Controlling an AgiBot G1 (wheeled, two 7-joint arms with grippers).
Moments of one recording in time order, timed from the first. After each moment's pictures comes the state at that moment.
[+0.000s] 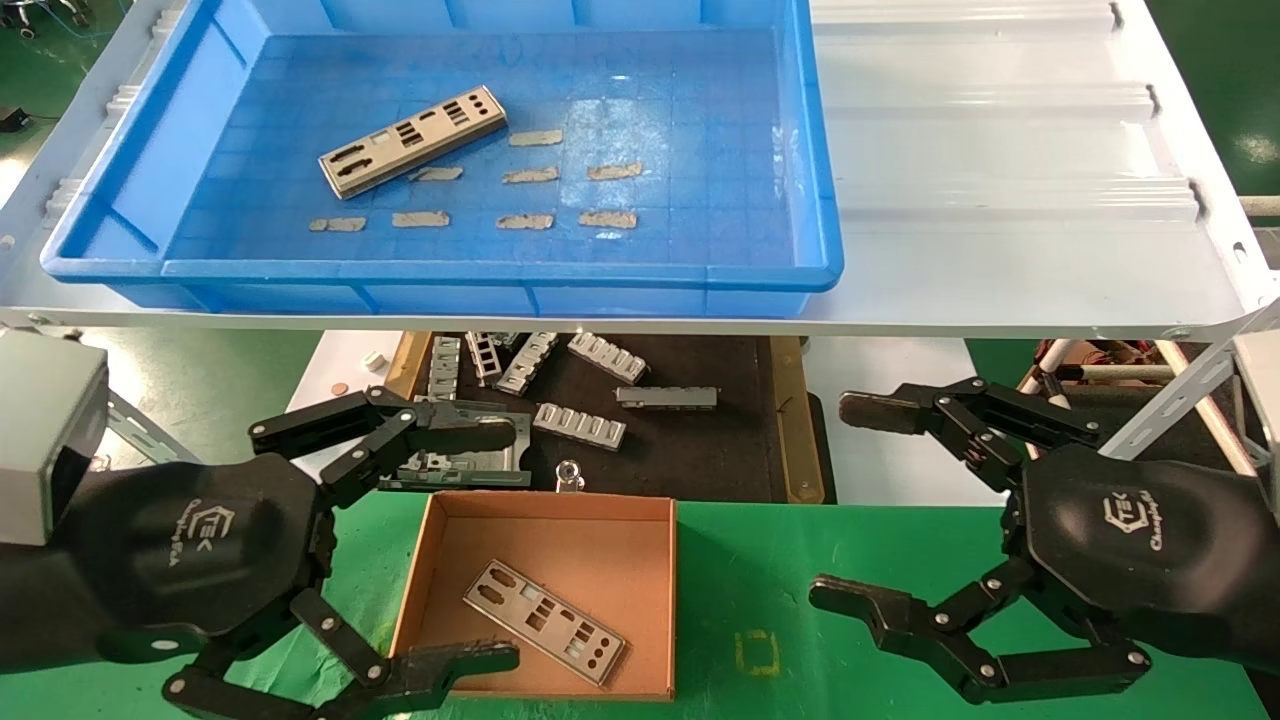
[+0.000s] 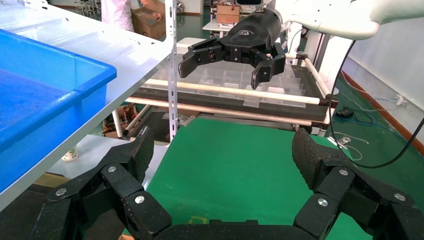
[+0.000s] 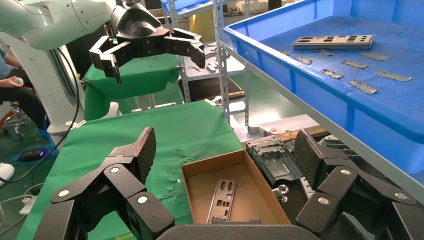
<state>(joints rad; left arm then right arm) -1.07 0.61 0.28 -1.28 0.73 1.49 -0.19 1.09 -0.54 -0.44 1.22 -0.61 -1.40 0.09</state>
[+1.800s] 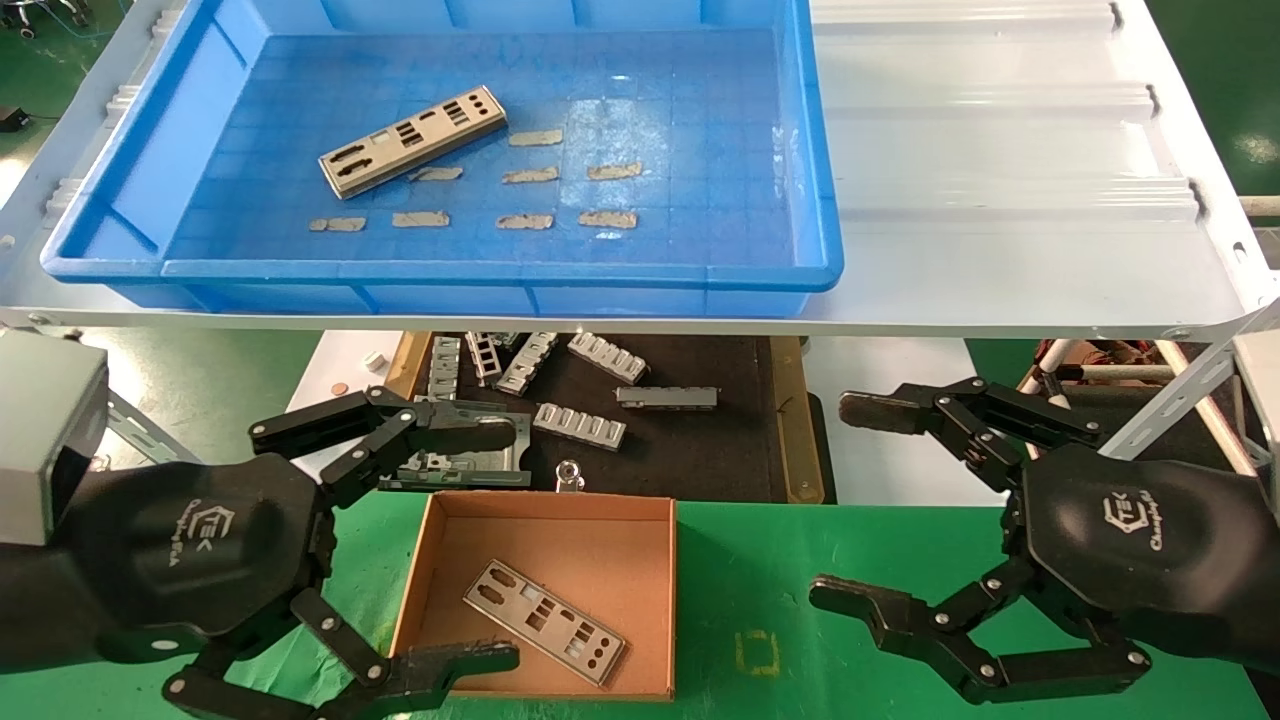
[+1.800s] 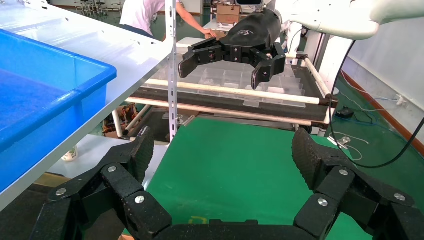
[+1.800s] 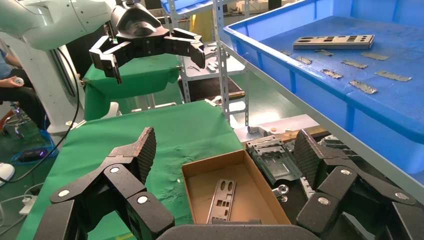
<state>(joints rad) -1.08 0.61 0.28 -1.28 0.73 1.49 -0.19 1.09 -0.54 -0.44 1.22 -0.61 -1.40 0.09</state>
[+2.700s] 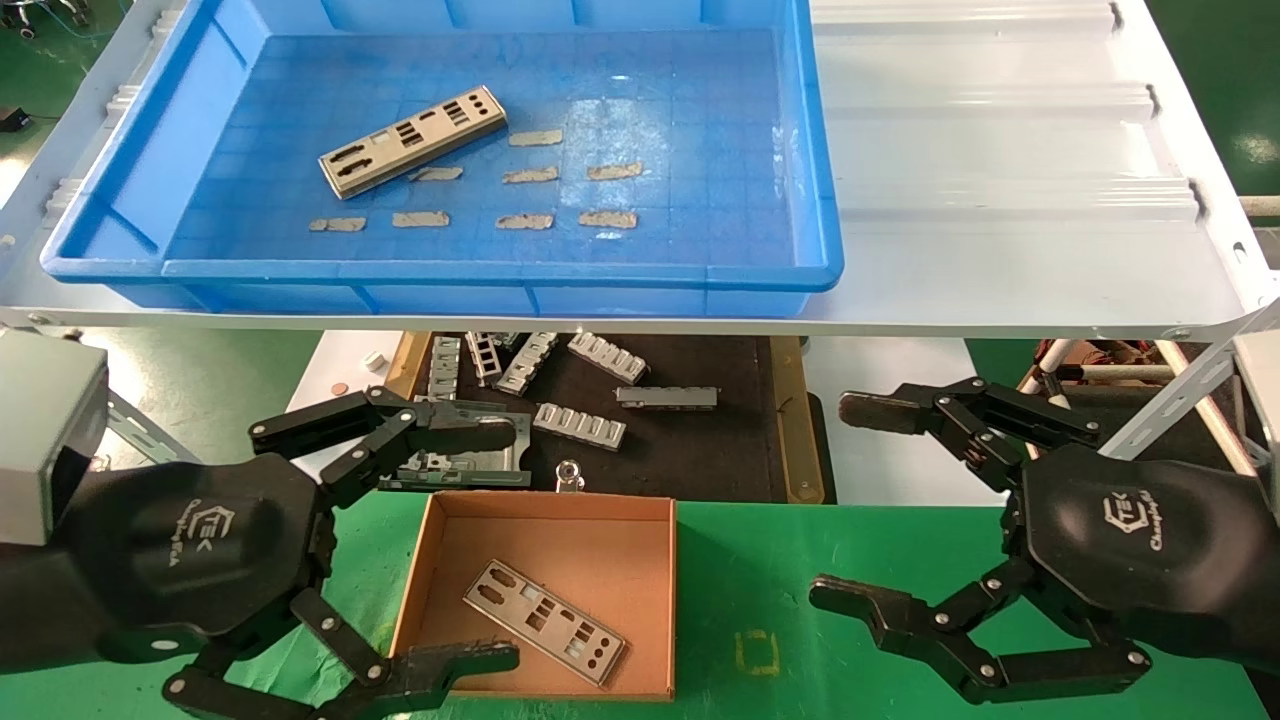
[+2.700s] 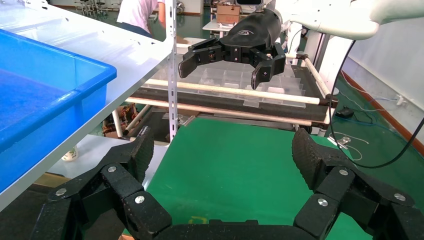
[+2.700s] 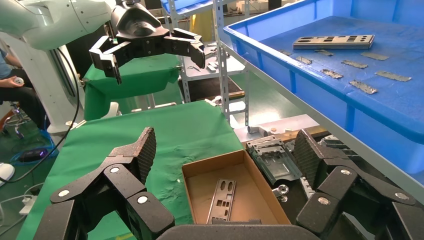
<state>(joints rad) -1.07 0.61 0.28 -1.28 0.73 1.49 -0.19 1.09 -0.54 -0.44 1.22 -0.61 -1.40 0.09</state>
